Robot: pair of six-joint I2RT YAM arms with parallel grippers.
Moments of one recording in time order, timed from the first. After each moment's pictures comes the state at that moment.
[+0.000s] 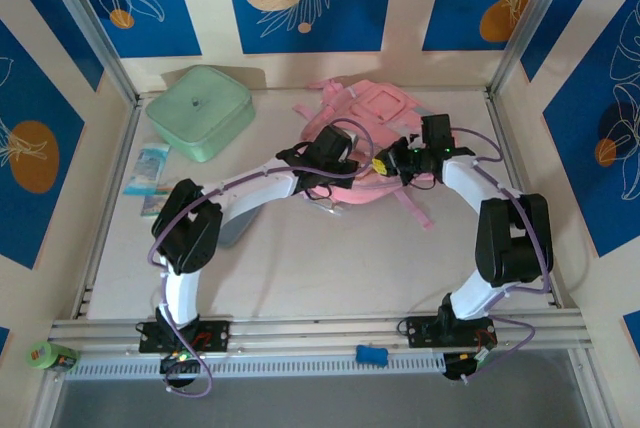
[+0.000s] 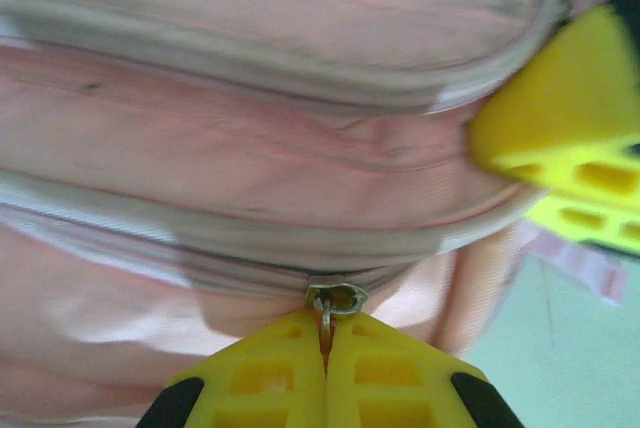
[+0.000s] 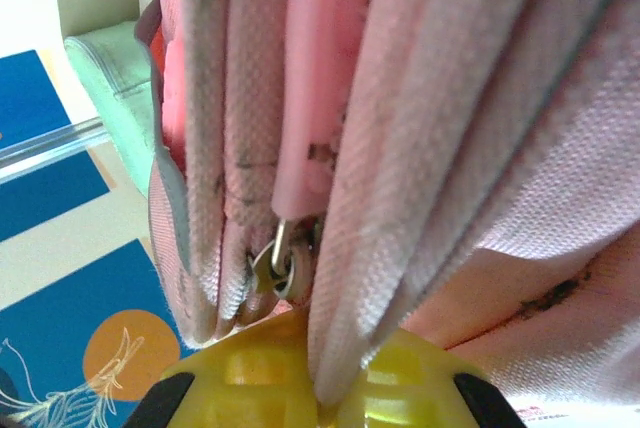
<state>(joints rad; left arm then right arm) -0.80 1.94 1.52 -0.39 0.00 -0.40 0.09 1.61 1.06 -0.35 -0.70 1.11</state>
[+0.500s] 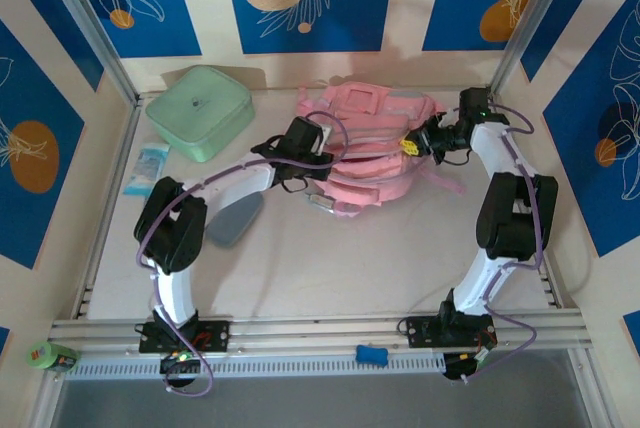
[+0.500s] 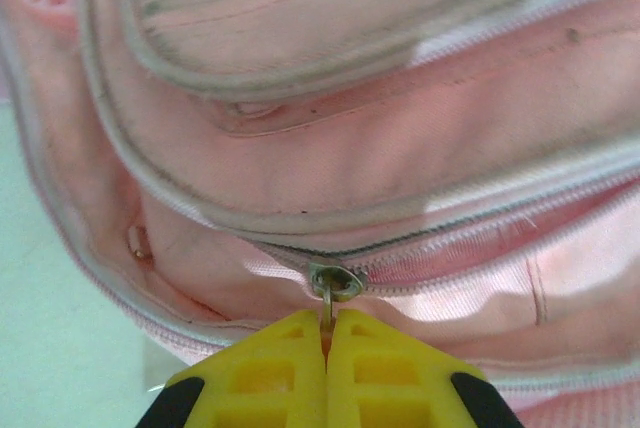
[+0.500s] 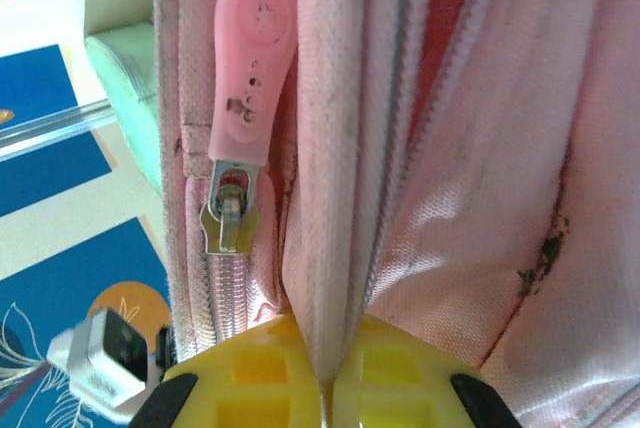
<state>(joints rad) -0.69 1.88 1.43 -0.35 0.09 -0.32 -0.12 1.82 1.45 -0.77 -0.83 0.74</state>
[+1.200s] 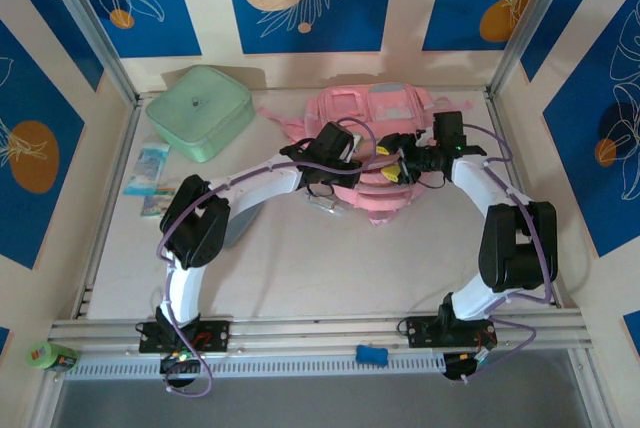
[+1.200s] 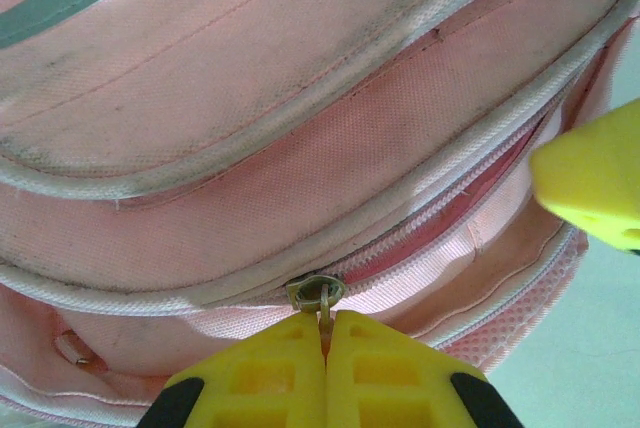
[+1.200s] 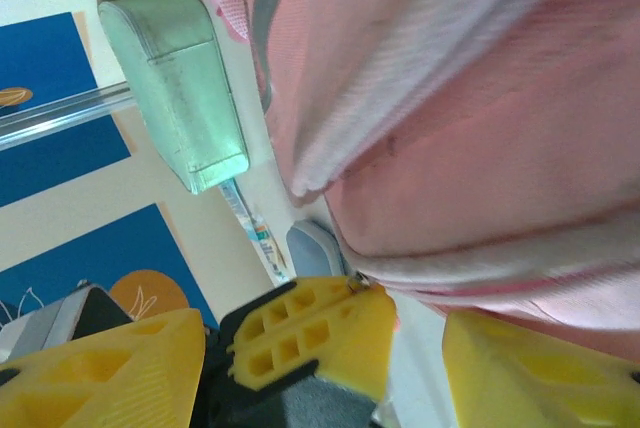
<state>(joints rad) -0.80 2.01 1.60 -0.42 0.14 -0.40 0.07 1.58 1.07 -0.37 -0.76 1.07</state>
